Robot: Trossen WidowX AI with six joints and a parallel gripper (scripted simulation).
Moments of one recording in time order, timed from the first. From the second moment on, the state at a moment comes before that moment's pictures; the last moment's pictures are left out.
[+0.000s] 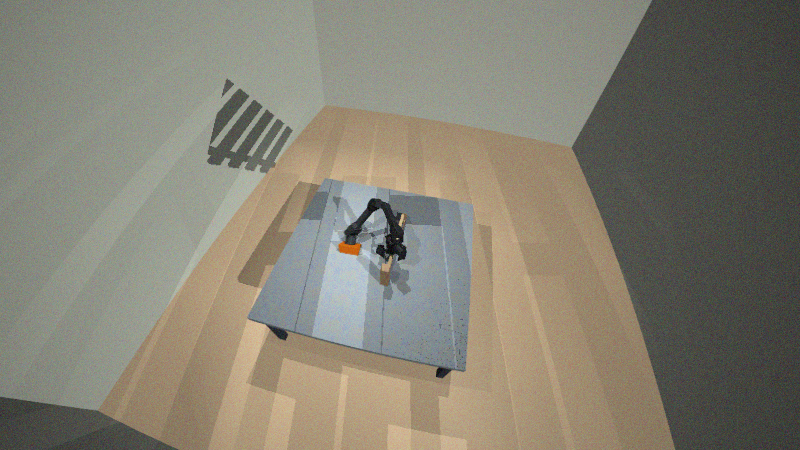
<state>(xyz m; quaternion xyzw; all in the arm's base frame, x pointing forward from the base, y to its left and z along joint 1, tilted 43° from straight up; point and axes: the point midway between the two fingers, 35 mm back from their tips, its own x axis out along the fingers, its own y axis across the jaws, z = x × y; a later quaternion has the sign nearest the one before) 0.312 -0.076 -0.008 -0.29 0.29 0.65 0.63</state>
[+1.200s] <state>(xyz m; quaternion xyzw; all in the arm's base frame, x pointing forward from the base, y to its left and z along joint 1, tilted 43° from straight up) 0.309 -0.048 -0.036 -0.29 0.29 0.66 0.63</state>
